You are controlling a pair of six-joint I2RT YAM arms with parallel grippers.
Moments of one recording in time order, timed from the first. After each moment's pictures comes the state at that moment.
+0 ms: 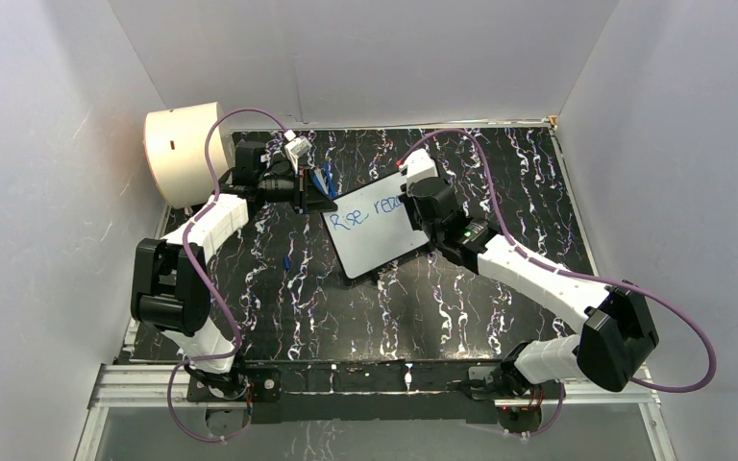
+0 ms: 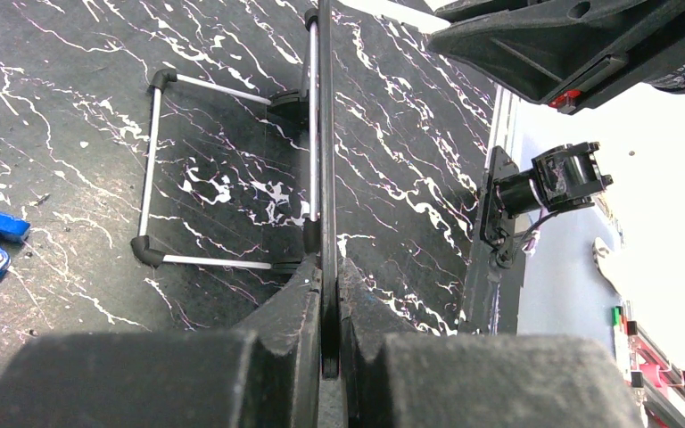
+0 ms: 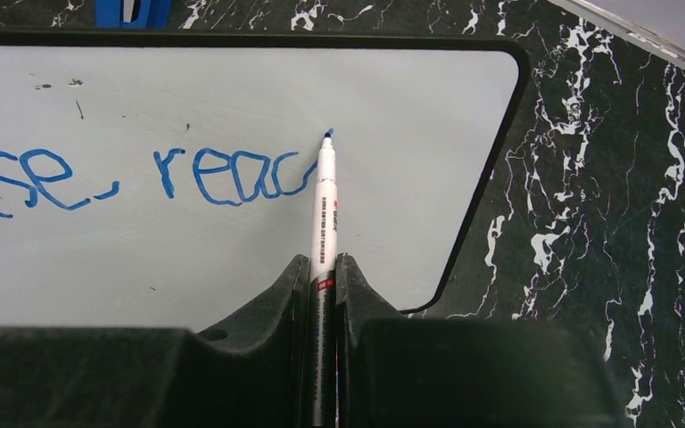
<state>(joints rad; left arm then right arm) -0.19 1.64 1.13 -0.12 1.10 -0.10 0.78 1.33 1.01 -0.17 0.42 0.02</state>
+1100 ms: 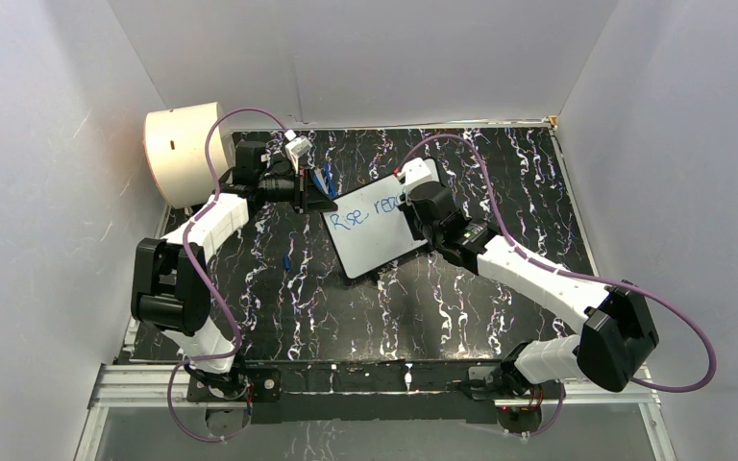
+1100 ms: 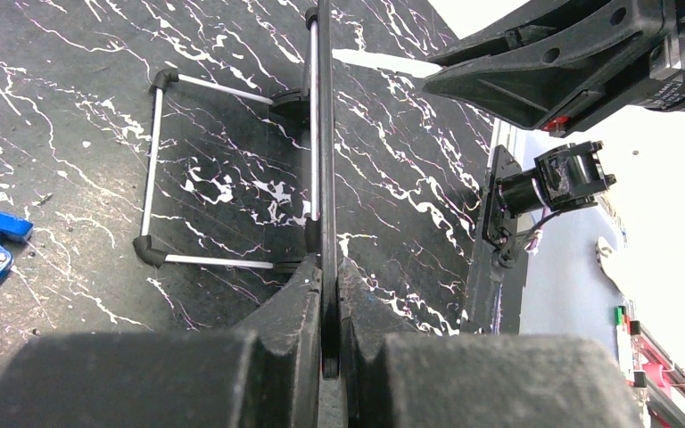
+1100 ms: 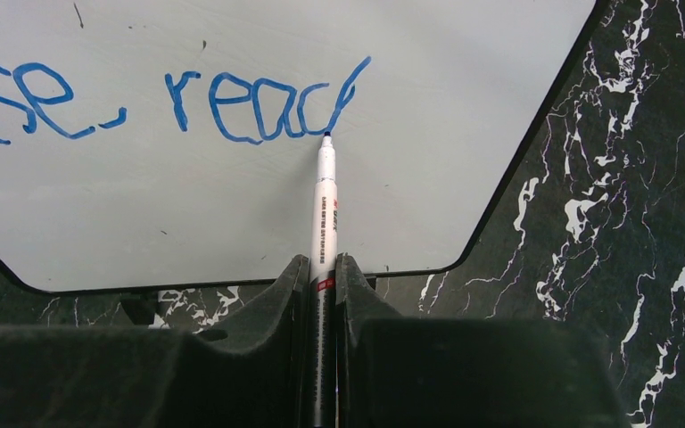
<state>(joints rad) -0.19 1.65 1.13 -0.13 1.10 -0.09 0.78 1.33 1.01 -0.28 0.36 0.05</state>
